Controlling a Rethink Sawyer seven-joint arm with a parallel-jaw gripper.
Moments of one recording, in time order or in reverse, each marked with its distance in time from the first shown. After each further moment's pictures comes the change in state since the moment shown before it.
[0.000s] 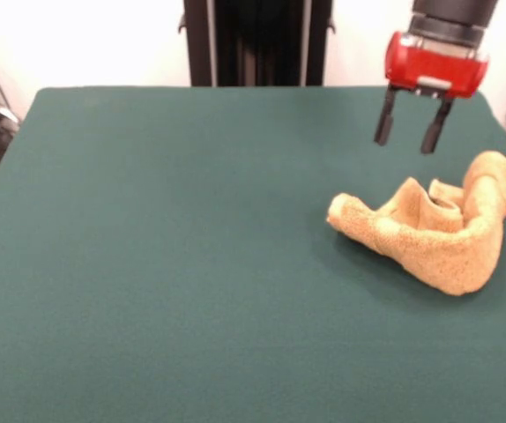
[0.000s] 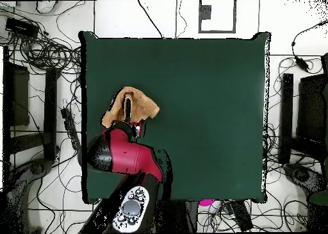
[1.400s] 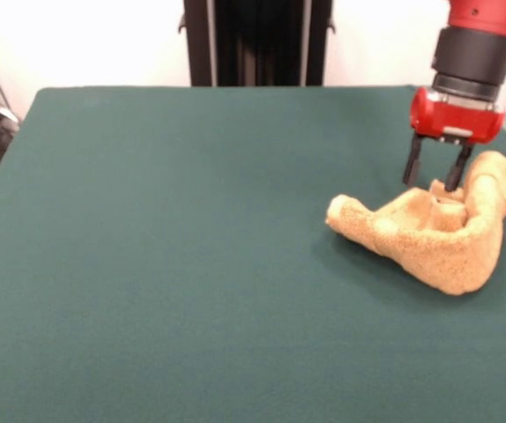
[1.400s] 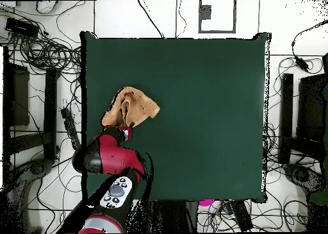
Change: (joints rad) arm 0.074 0.142 0.052 -0.007 0.069 -0.150 0.000
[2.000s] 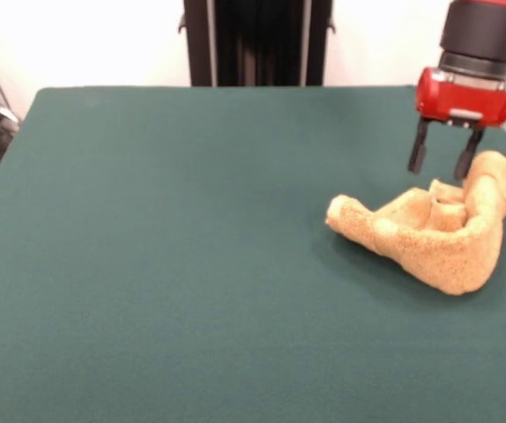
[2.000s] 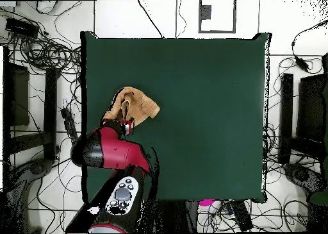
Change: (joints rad) arm -0.045 -0.074 0.001 -0.023 0.000 0.104 0.000
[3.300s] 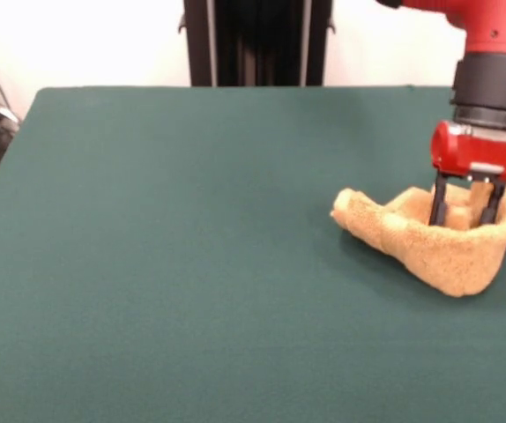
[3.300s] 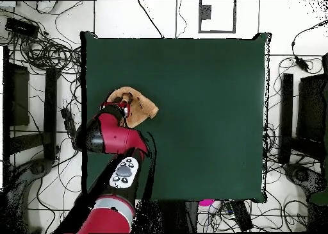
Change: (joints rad) arm -0.015 0.132 0.025 -0.150 -0.002 -0.164 0.000
